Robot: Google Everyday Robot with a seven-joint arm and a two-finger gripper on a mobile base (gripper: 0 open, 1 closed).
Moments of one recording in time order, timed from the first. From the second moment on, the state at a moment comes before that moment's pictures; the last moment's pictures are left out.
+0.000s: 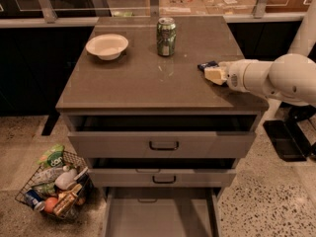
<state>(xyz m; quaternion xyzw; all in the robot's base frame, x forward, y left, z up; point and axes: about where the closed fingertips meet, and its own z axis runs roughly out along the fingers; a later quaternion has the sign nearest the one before) 0.703 -0.197 0.815 -0.23 0.82 0.15 0.51</state>
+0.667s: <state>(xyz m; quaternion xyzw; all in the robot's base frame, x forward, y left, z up) 0.625 -0.206 0.907 -0.33 0.80 0.02 0.50</state>
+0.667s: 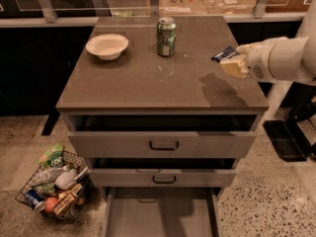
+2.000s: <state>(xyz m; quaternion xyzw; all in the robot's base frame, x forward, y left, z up) 0.490 -0.278 0.975 -0.44 0.78 0.07 0.44</state>
